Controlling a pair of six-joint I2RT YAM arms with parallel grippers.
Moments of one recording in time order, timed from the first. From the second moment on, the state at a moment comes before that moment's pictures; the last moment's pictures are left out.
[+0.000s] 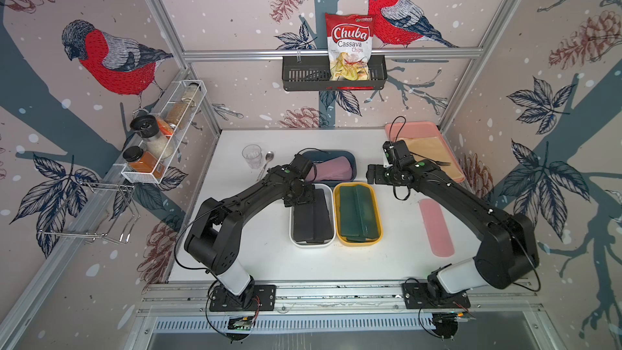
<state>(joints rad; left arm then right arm) -0.54 1.64 1.15 -0.77 0.08 -0.63 0.48 1.49 1.18 -0.65 0.05 0.36</state>
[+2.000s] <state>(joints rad) -0.54 1.70 1.35 -0.88 -0.01 -0.59 0.41 1.46 1.15 -0.65 0.06 0.34</state>
